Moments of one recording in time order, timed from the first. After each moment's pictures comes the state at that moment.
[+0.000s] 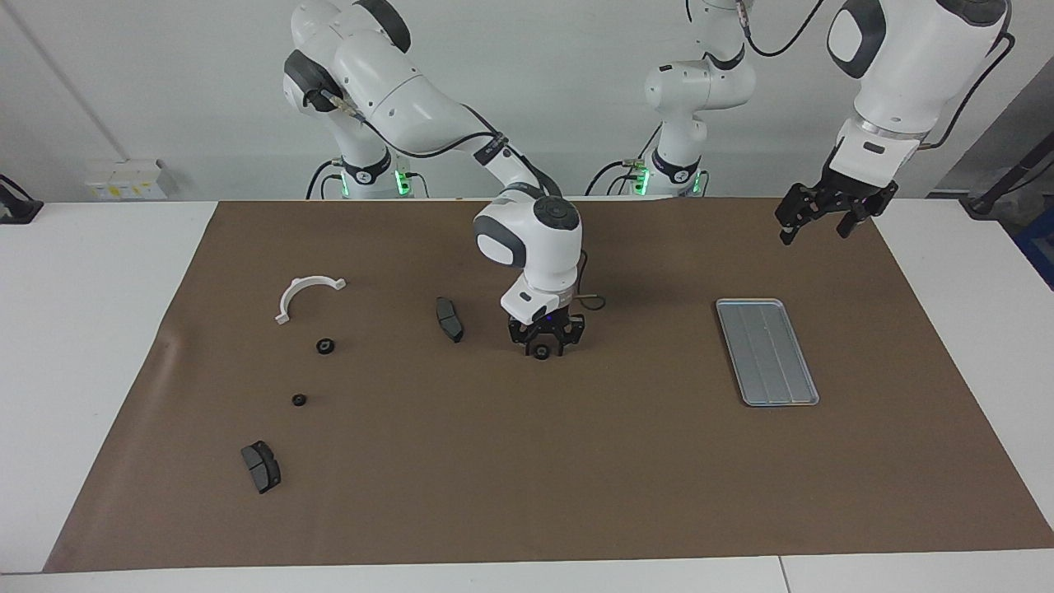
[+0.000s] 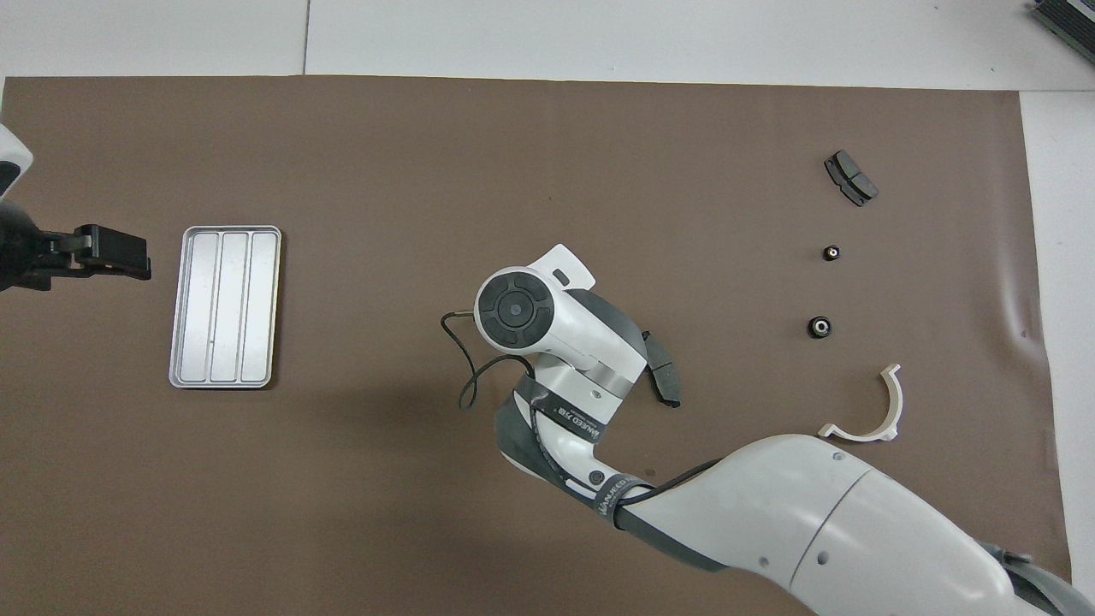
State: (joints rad) left arm 0.02 -0.04 -0.08 -1.68 0.02 1.68 -0.11; right arm 0.25 0.66 0.49 -1.60 -0.52 2.24 1.01
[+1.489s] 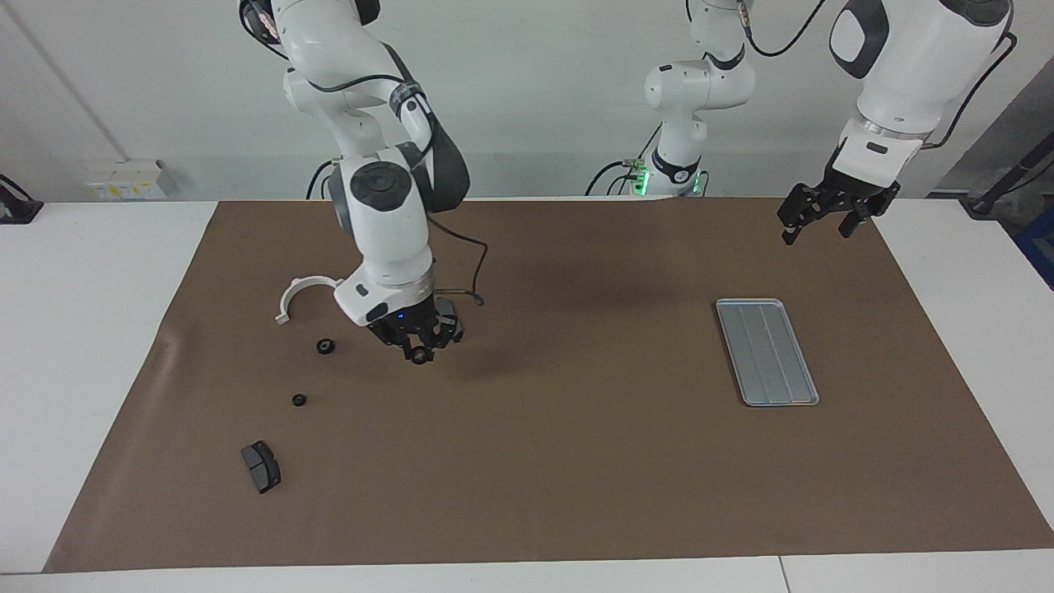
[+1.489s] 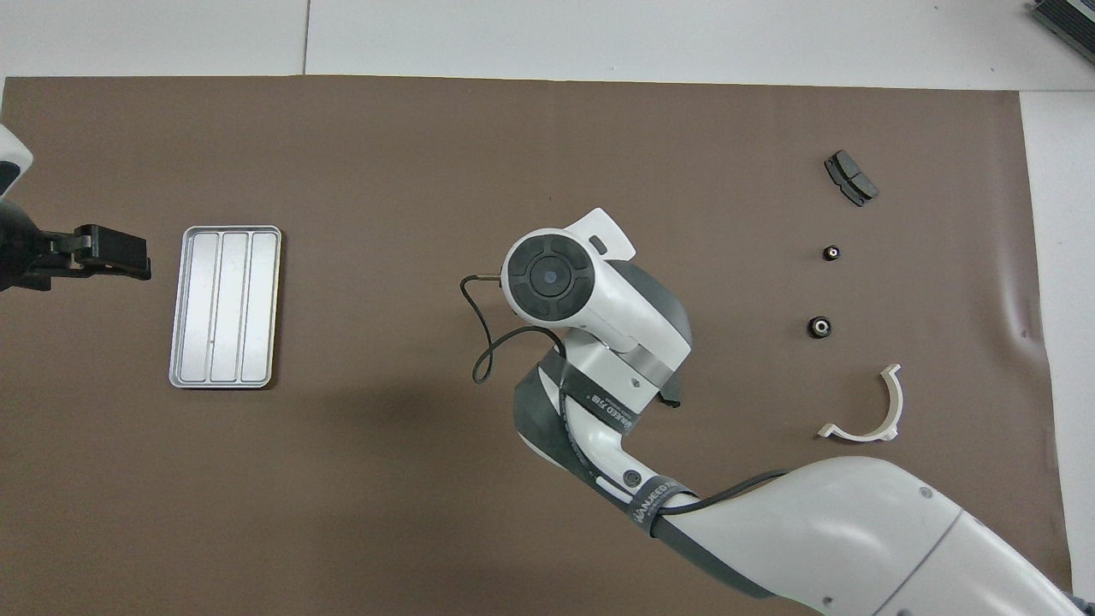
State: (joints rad) left arm 0.02 -0.04 -0.08 -1.68 0.02 1.68 -0.11; right arm 0.20 0.34 0.09 -1.67 -0.07 2.08 0.40
